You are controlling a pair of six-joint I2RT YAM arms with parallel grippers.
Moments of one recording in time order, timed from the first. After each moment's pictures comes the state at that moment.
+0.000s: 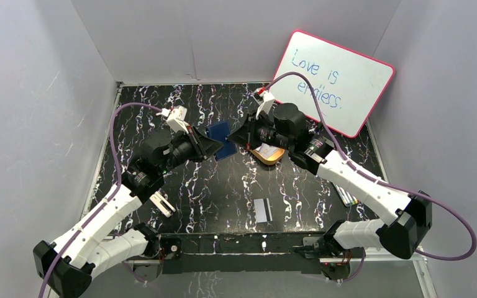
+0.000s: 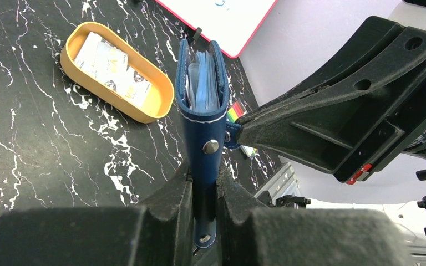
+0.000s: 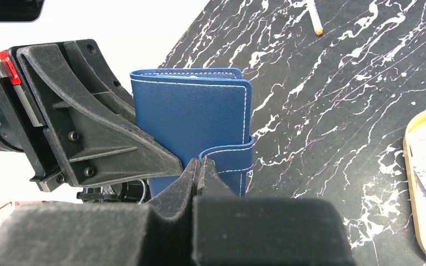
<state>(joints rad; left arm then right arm) -0.63 0.91 0.85 -0.15 0.16 -0.77 0.82 1.26 1.18 -0.17 -0.25 0.52</state>
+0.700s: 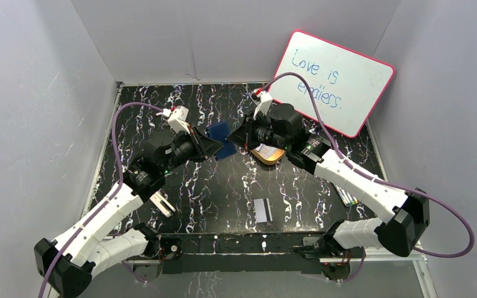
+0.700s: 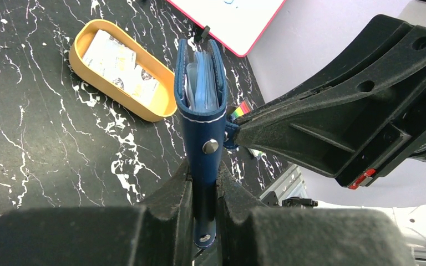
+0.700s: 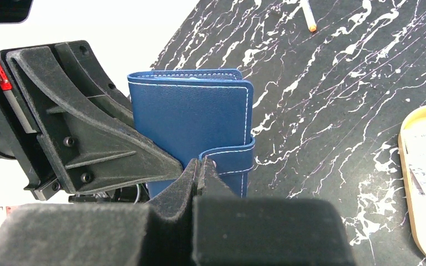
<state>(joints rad) -0.63 0.92 0.85 -0.16 0.15 -0.76 0.84 1.28 1.18 -0.17 -0.22 0.51</state>
